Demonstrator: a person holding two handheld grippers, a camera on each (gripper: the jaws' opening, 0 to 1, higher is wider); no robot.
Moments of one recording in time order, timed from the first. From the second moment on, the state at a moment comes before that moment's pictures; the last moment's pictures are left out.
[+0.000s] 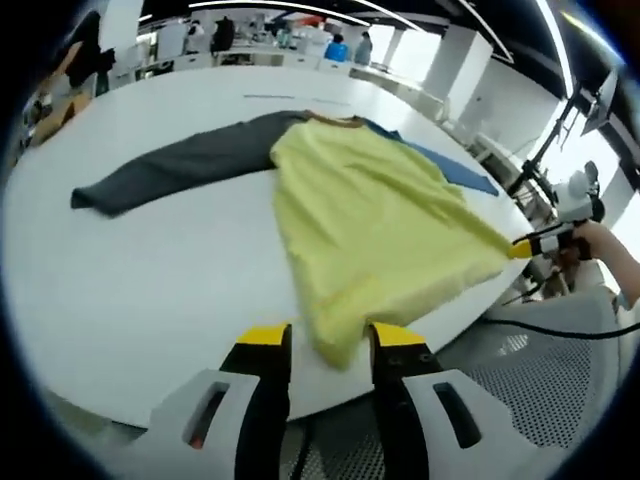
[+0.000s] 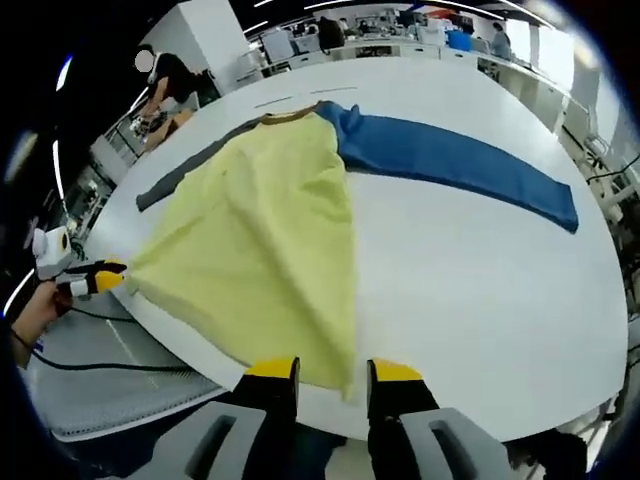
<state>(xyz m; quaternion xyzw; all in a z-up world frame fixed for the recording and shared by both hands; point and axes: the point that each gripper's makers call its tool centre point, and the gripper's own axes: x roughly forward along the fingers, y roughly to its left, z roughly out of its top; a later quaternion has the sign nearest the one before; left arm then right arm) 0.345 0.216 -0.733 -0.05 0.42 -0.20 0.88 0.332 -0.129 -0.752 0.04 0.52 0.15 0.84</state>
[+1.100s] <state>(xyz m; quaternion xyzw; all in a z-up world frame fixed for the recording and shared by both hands) 0.336 0.219 -0.732 -0.12 0.46 -0.16 0.86 0.332 -0.134 -0.736 0.03 0.49 0.12 0.86</state>
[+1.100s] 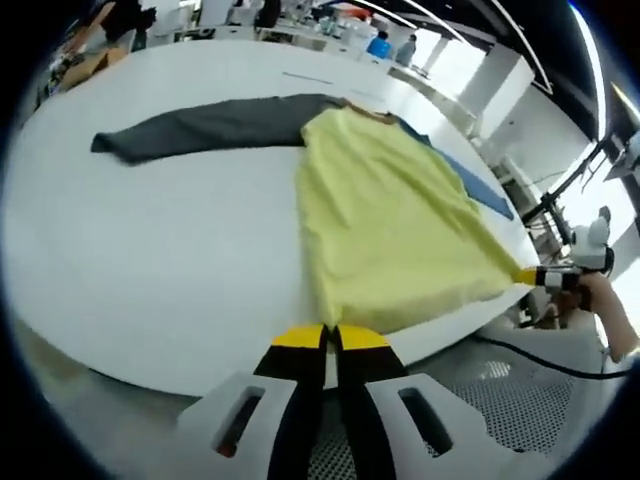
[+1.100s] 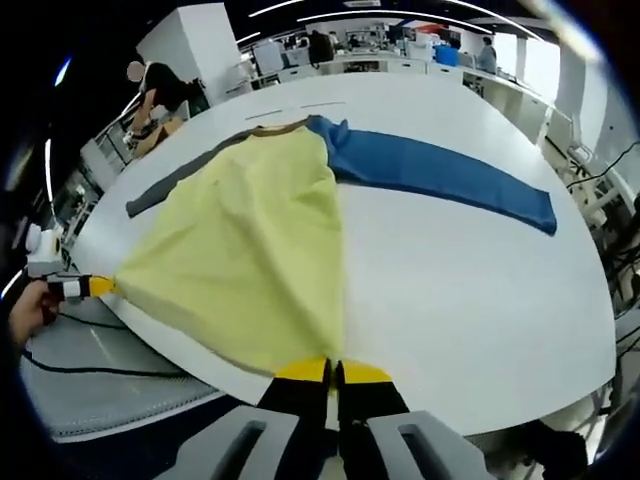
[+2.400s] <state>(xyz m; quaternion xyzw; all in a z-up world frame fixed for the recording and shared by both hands) 0.327 0.228 -0.732 -0.09 0.52 -0.15 0.83 0.326 -0.139 -0.727 0.03 0.52 0.13 0.84</state>
